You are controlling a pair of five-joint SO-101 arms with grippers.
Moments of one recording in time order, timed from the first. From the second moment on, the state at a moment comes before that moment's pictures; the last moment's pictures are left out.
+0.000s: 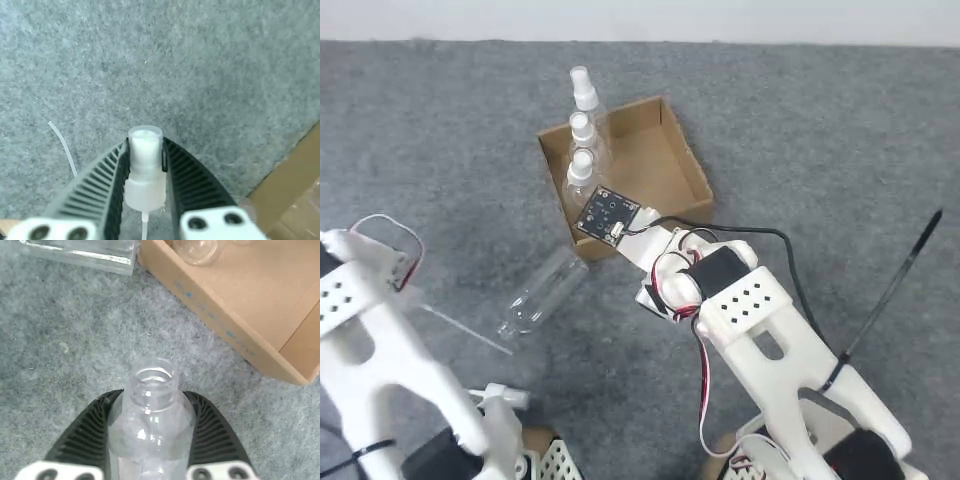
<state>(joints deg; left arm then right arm) -44.4 -26.2 27.1 84.4 34.7 -37.8 -26.5 37.3 62.9 26.3</state>
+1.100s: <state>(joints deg) -42.0 -57.4 34.8 80.0 40.4 -37.8 -26.5 38.2 61.5 26.5</state>
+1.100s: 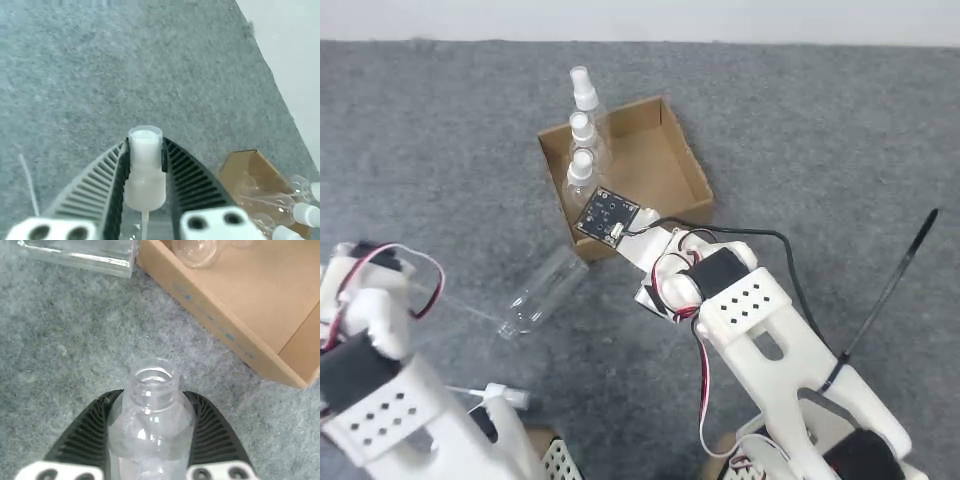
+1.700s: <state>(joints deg) -33.1 -57.5 35.6 77.9 46.9 -37.8 -26.5 38.2 61.5 26.5</state>
